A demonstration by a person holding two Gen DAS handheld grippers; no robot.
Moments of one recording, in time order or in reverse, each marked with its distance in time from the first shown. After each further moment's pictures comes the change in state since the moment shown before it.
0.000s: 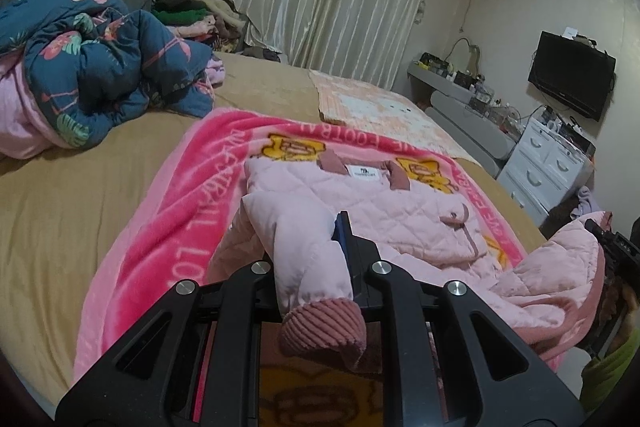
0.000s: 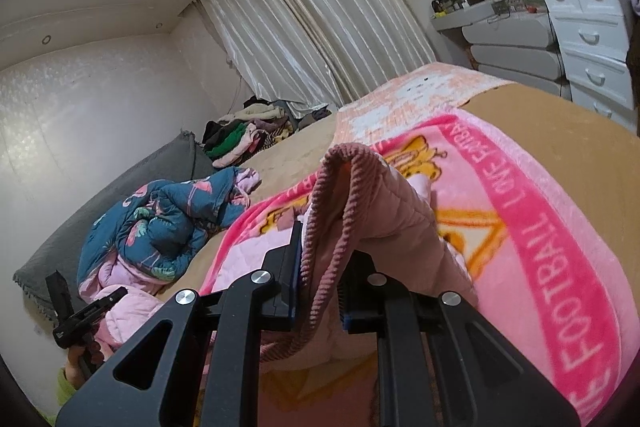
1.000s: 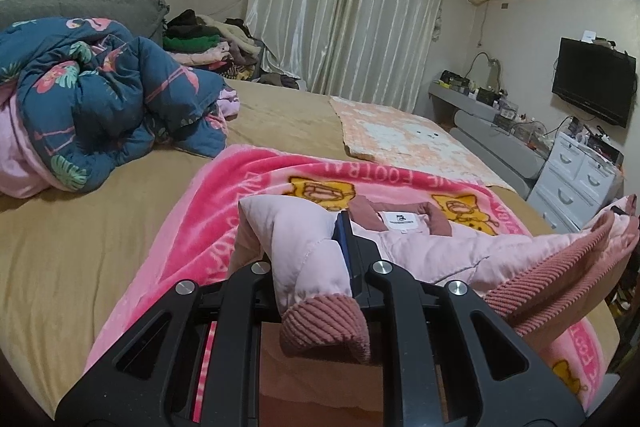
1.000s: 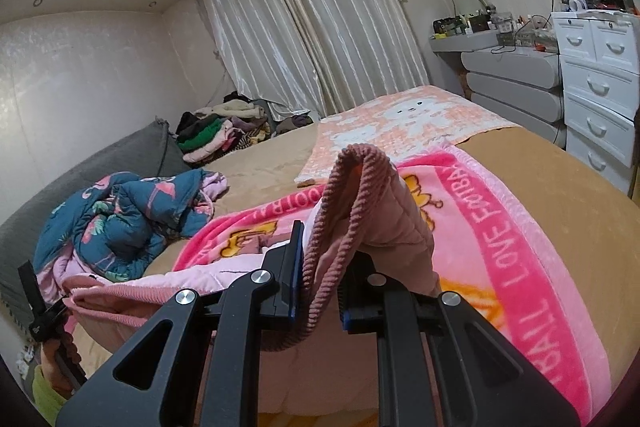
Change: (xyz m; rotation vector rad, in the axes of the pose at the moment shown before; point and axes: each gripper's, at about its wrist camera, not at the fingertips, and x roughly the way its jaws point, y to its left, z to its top) left arm 0.083 0.011 0.048 0.030 -0.085 0.087; right arm 0.104 0.005 0.064 -0.122 0.006 -0.108
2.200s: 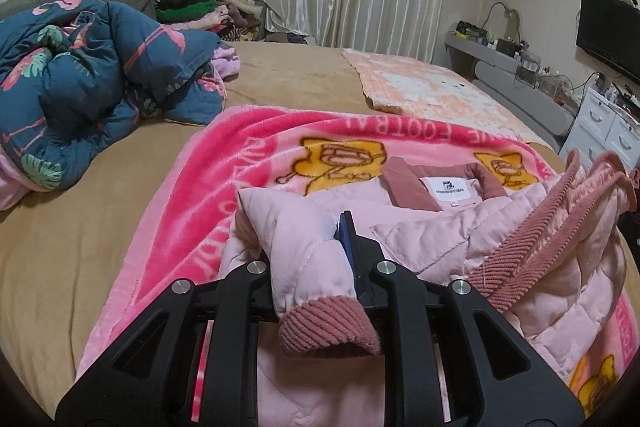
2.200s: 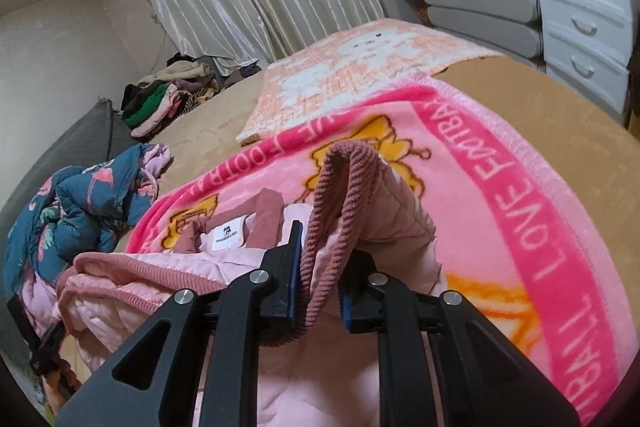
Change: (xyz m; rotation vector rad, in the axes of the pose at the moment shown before) left arm 0.125 0.004 -0.011 0.063 0.160 0.065; right arm 0.165 -0.050 -0.008 0.148 0.217 -0.122
